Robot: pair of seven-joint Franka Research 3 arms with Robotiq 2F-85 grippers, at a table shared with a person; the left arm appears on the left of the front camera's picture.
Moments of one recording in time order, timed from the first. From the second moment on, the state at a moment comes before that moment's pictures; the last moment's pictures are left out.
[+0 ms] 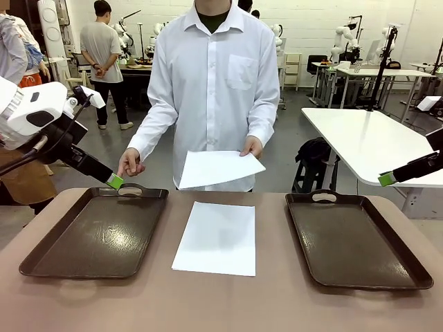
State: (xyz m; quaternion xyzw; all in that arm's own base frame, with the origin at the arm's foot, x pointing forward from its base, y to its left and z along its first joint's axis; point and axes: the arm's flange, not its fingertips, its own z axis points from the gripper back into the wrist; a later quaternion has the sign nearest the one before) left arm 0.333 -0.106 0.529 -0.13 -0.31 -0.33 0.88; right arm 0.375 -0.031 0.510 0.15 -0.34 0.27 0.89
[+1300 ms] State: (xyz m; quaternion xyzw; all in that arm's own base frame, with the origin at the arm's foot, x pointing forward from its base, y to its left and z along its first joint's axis) left arm 0.443 -0.064 0.475 -0.33 -0.31 -0.08 0.89; right arm 0.375 -0.031 0.510 0.15 -0.34 0.27 0.89
